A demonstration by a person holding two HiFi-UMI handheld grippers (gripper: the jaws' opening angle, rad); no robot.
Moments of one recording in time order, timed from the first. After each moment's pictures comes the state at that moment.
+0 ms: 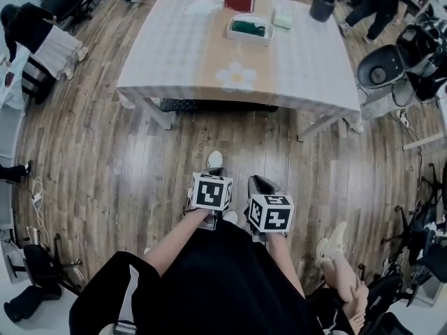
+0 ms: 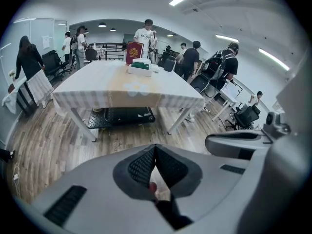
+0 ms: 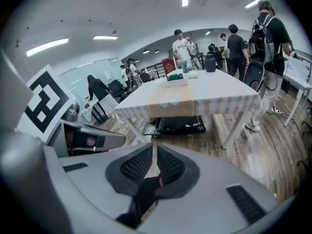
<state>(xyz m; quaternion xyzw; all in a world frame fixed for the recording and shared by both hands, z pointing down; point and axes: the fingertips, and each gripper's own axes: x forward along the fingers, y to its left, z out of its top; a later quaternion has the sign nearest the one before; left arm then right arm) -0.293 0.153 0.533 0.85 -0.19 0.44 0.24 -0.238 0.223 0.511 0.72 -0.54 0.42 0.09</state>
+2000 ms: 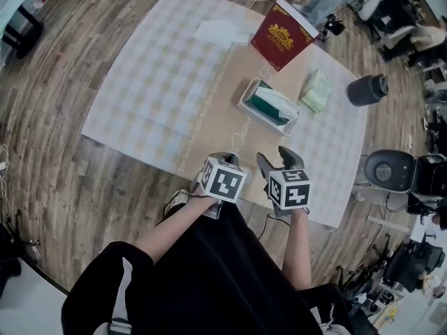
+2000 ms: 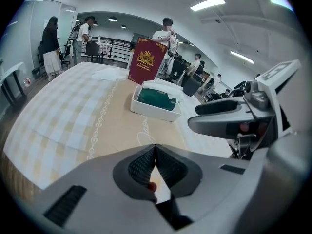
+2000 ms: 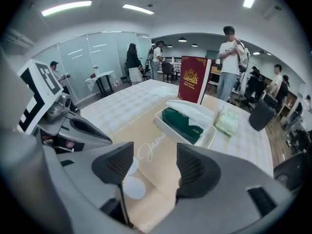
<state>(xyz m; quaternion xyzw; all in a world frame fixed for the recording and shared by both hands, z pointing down) 0.017 -0.209 0.536 0.84 -0.20 0.39 0.31 0.105 -0.194 0.501 0.64 -0.63 0.32 0.30</state>
